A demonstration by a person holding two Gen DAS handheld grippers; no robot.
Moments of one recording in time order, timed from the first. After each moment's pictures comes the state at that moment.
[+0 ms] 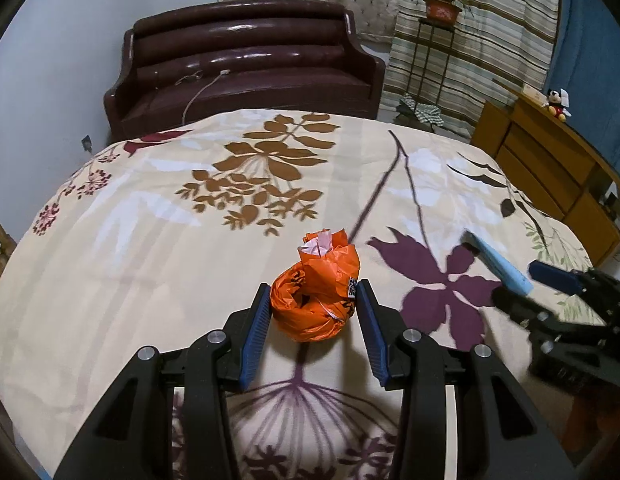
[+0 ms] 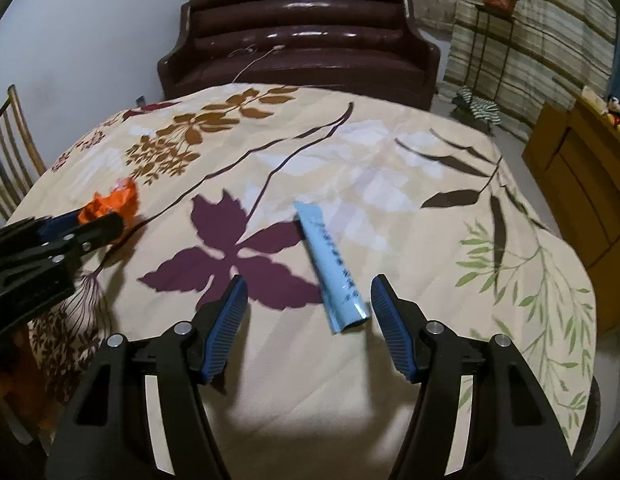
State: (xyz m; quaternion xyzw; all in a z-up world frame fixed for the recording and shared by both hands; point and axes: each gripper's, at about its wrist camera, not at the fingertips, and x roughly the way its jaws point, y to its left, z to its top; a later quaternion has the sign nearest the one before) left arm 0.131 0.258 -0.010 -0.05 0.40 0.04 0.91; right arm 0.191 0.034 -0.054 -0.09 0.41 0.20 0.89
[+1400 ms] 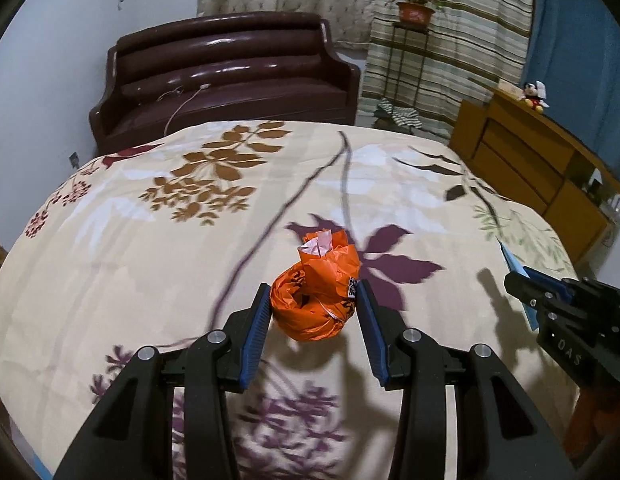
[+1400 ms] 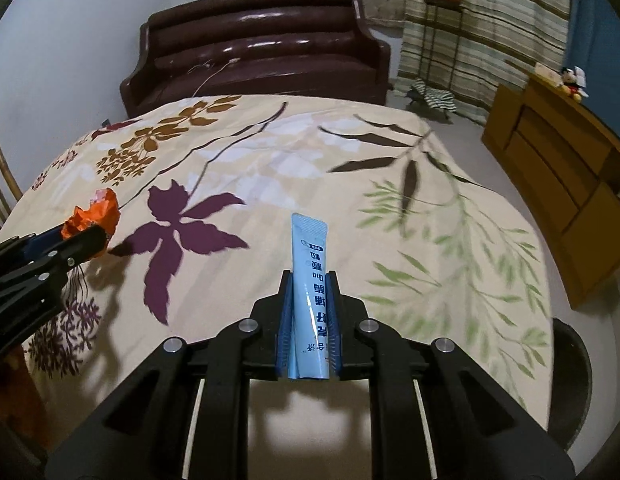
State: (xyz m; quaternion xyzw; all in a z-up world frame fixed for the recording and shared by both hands) left arm 0.102 0.190 0.001 -0.03 0.38 0.01 0.92; right arm 0.154 -0.034 -0.045 -0.06 0.40 0.13 0.91
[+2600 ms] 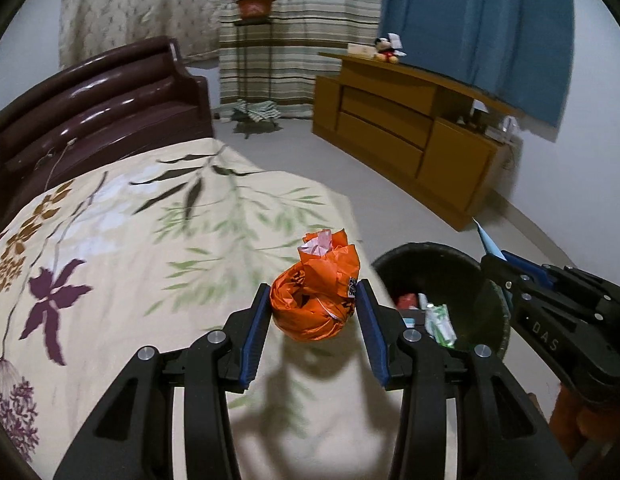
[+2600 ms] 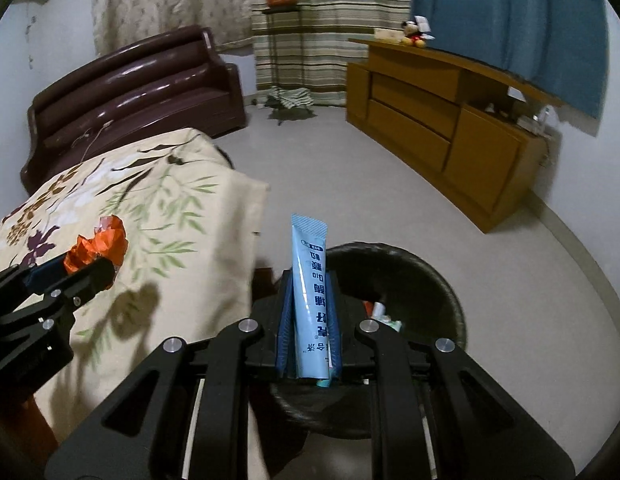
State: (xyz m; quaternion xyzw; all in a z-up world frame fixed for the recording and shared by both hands) left arm 0.082 -0.068 0.003 0.05 0.37 -0.20 0.91; right arm 0.079 -0.277 -0.043 0.04 0.36 -0.08 0.93
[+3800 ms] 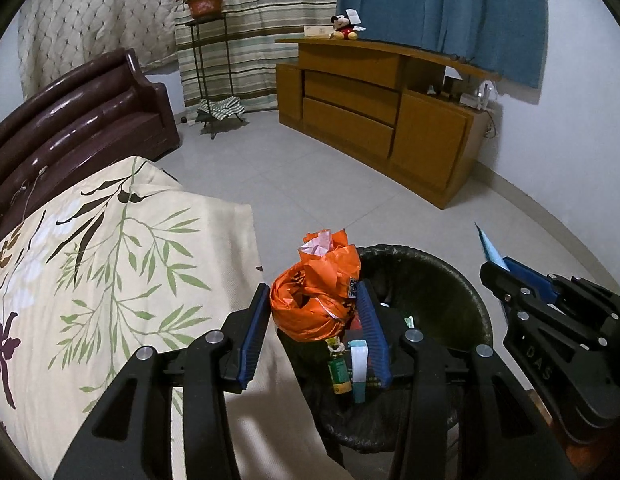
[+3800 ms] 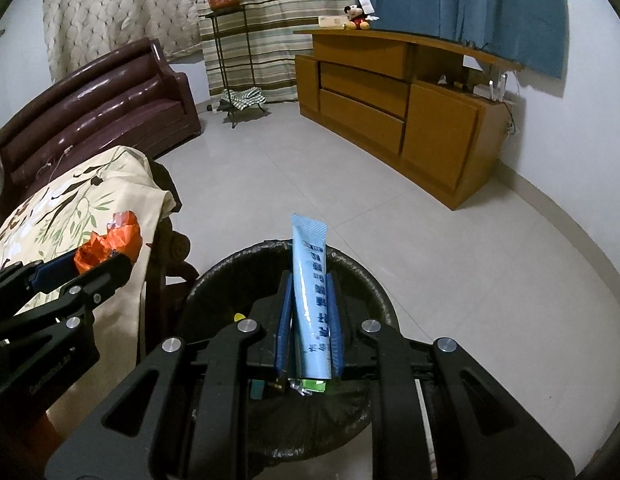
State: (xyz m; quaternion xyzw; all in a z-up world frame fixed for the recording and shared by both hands) left arm 0.106 -0.181 -0.018 0.10 0.38 -0.23 0.89; right arm 0.083 -0.364 -0.072 0.08 0.37 -0.14 0.92
